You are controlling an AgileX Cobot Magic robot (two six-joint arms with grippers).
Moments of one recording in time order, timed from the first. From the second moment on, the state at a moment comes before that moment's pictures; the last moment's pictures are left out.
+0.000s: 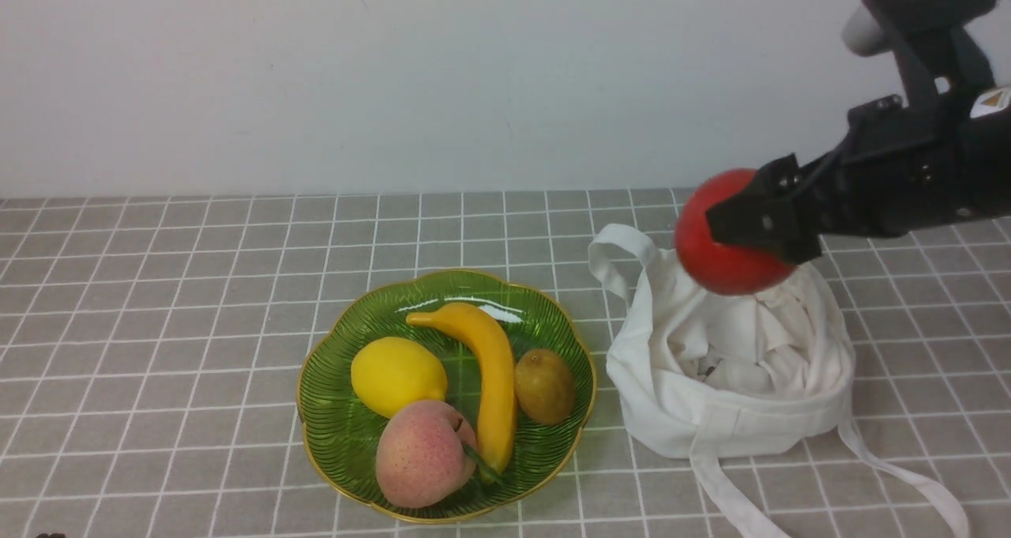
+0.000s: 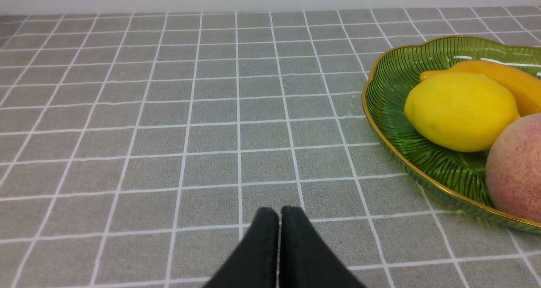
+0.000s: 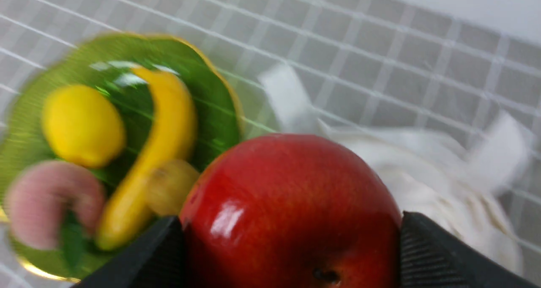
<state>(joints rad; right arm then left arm) 0.27 1.36 -1.13 0.52 0.76 -0.53 -0.06 -0.01 0.03 0.03 0.38 -0.06</state>
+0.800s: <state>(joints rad) 0.59 1.96 -1.44 0.67 0.64 -0.66 -0.06 -0.01 0.03 0.03 0.38 -0.06</state>
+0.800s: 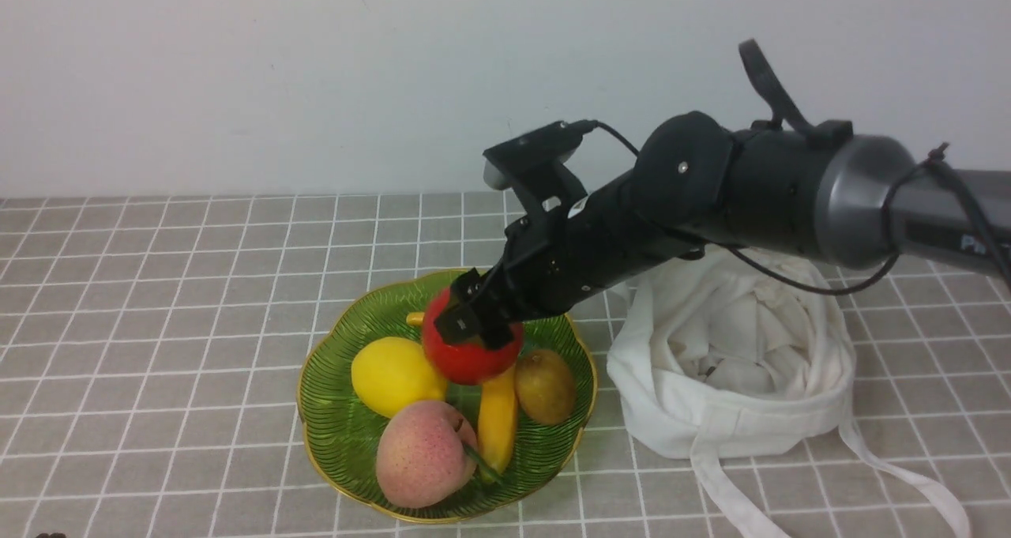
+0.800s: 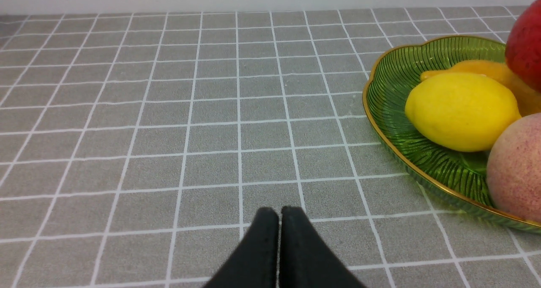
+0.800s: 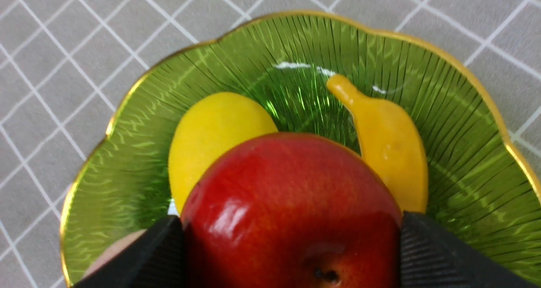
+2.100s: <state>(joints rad) 0.19 0.82 -1.45 0.08 0.94 -0.18 -0.06 -0.01 0.03 0.03 0.38 -0.06</state>
